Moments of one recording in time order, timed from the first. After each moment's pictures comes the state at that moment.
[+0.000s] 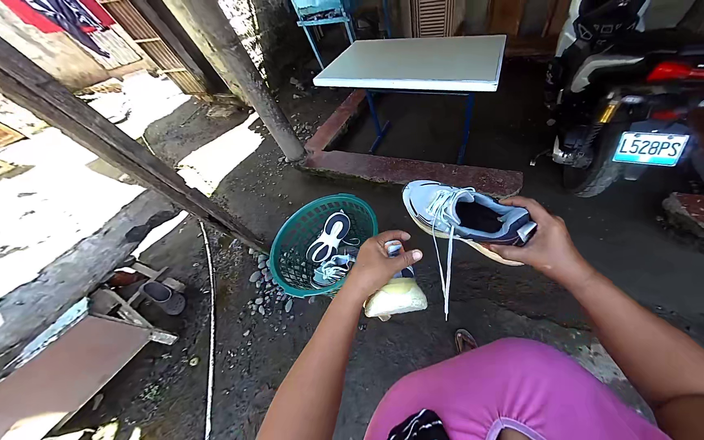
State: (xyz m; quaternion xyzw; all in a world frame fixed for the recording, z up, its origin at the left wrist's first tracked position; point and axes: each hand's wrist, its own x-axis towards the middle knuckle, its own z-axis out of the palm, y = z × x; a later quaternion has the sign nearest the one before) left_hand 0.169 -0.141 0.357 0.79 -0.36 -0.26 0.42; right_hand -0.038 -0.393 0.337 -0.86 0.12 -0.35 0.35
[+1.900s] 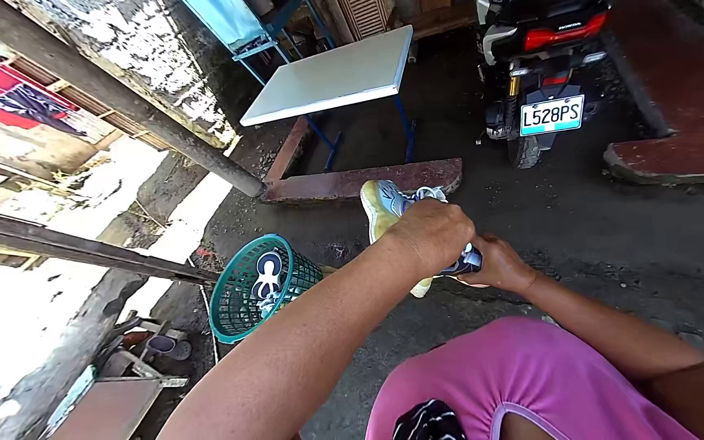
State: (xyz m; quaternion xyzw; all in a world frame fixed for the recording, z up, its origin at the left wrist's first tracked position) left_hand -0.155 -0.565 0.480 0.63 -0.73 -0.10 -0.26; right_hand -0.269 -0.652 0.262 -0.90 0.17 -0.16 0.38
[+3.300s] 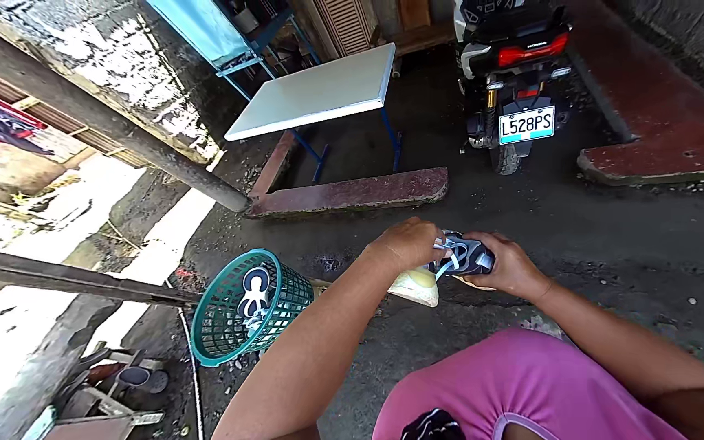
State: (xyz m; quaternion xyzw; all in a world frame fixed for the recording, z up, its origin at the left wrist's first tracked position) left_hand -0.124 -0.565 0.438 0.72 -0.63 -0.26 -0.15; right_hand -0.308 -0.652 0.274 -0.87 0.22 -0.24 0.38
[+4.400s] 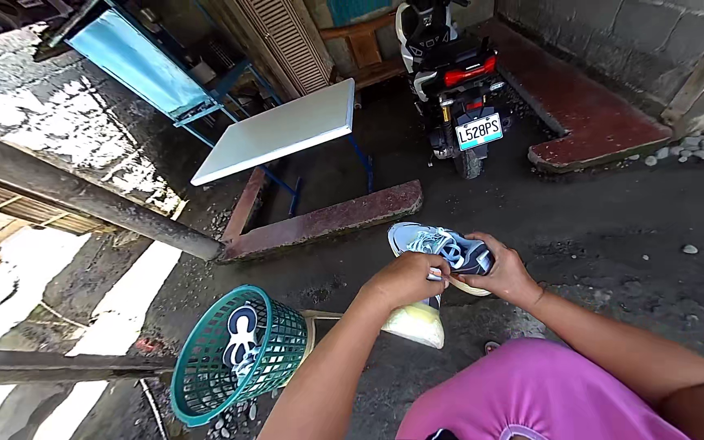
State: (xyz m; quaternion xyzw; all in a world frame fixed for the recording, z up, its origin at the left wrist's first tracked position) left_hand -0.160 -0.486 0.428 0.65 -0.68 -0.34 -0.04; right_hand -0.348 -0.572 0.273 -0.76 0.32 -0.36 0.44
